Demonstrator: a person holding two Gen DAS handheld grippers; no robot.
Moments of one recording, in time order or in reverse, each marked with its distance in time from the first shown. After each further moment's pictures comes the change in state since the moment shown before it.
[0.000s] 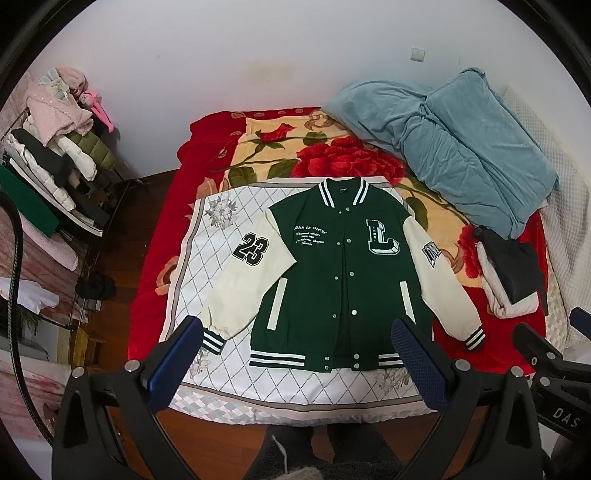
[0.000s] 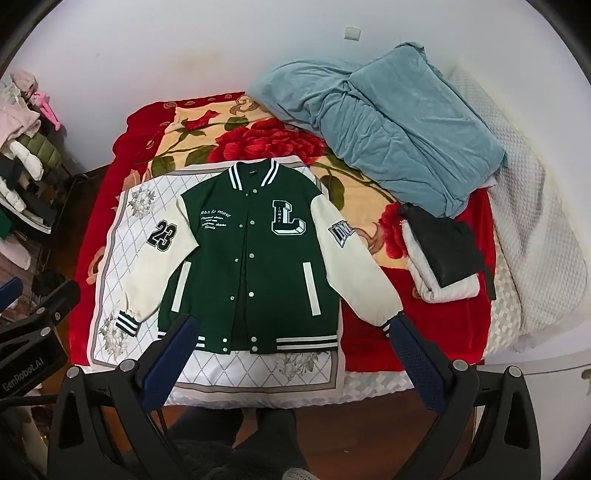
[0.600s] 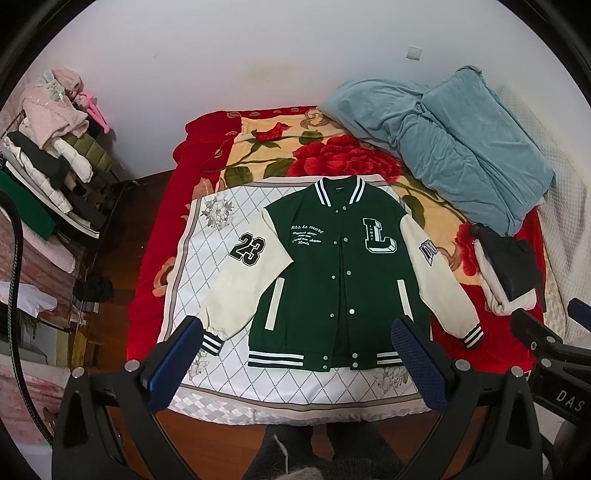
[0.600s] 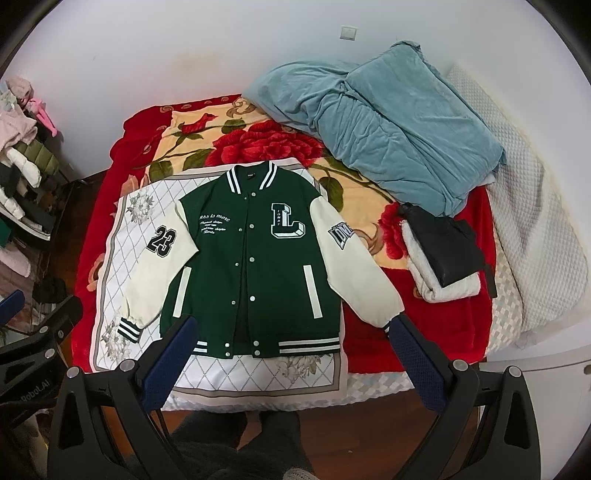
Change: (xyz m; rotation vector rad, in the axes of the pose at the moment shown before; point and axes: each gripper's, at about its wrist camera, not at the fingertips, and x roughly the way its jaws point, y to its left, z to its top) left arm 0.002 -0.012 0.002 0.007 -0.001 -0.010; right arm 0.003 0.002 0.007 0.015 -0.002 0.003
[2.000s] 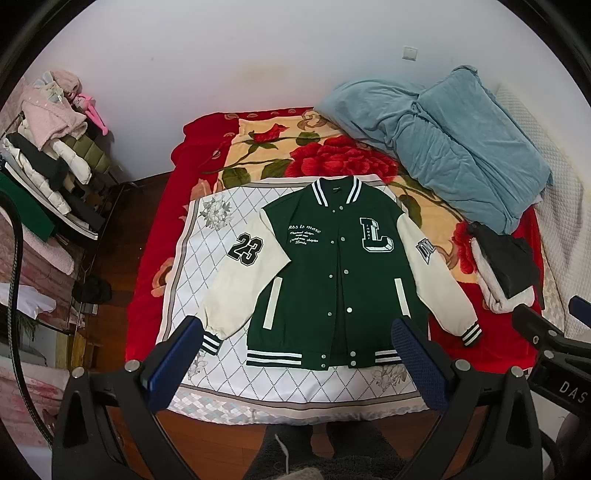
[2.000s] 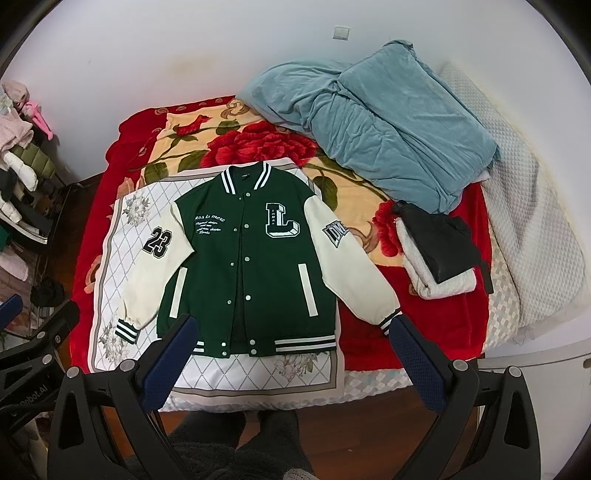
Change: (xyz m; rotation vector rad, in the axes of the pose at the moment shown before) left arm 0.000 -0.002 0.000 0.000 -0.001 -0.005; right arm -0.001 -0.009 -0.001 0.014 -0.003 -0.007
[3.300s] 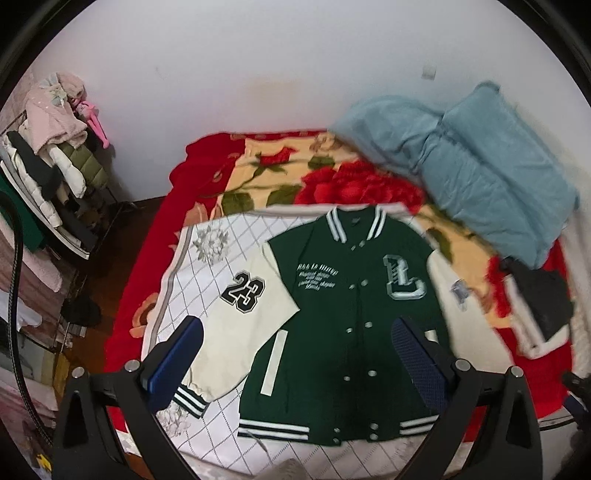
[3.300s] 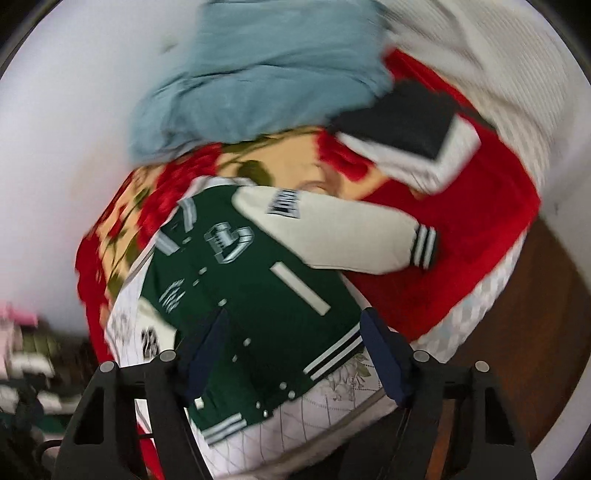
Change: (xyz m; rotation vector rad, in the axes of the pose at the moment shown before) left arm 0.158 0.006 0.030 -0.024 -0.142 0.037; right arm 0.207 -0.154 -0.090 0.760 0.005 0.099
